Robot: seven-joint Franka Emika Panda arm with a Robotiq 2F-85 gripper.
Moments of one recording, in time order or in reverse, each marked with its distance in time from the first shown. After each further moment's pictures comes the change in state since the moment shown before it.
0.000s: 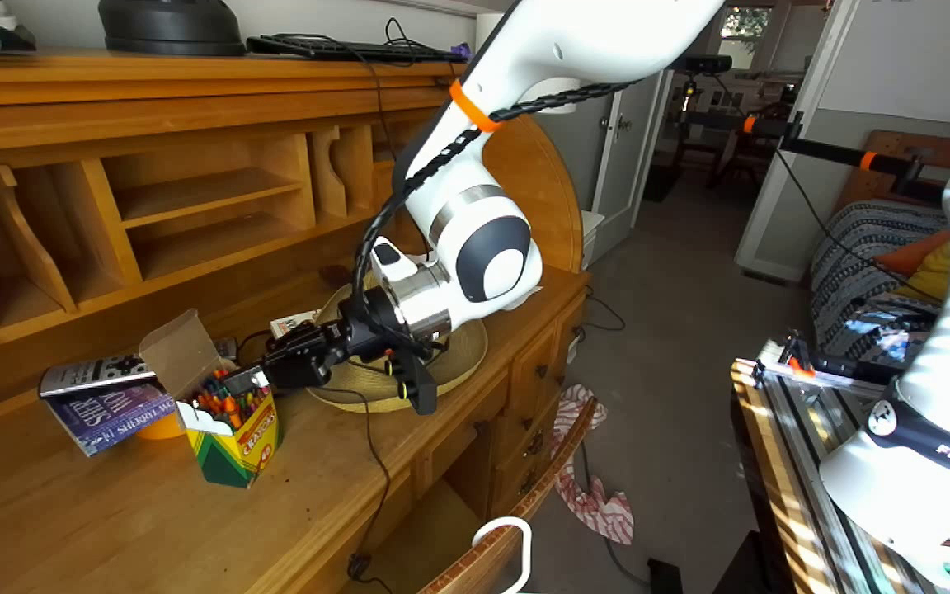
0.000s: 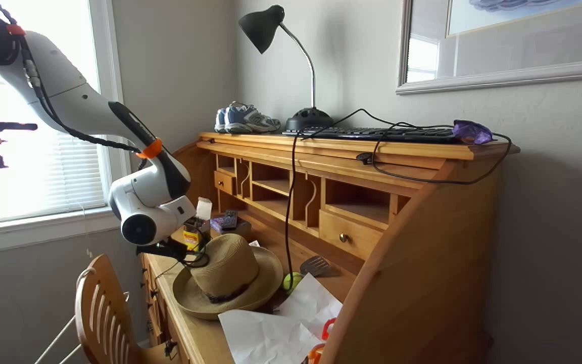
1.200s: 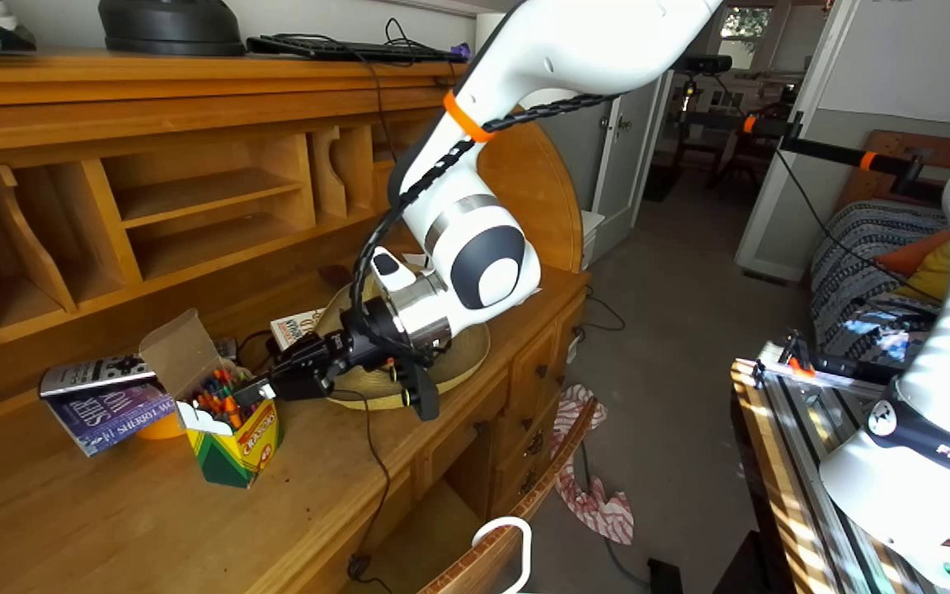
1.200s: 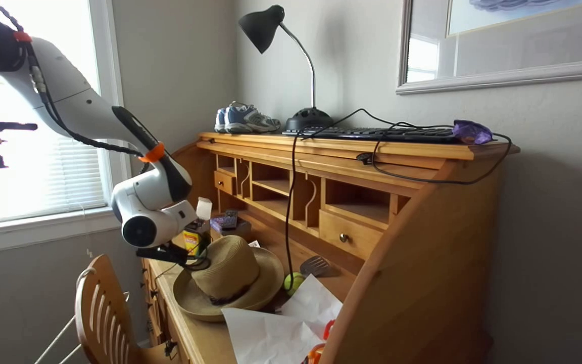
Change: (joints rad) arm 0.003 0.031 0.001 0.024 0.000 0.052 -0.003
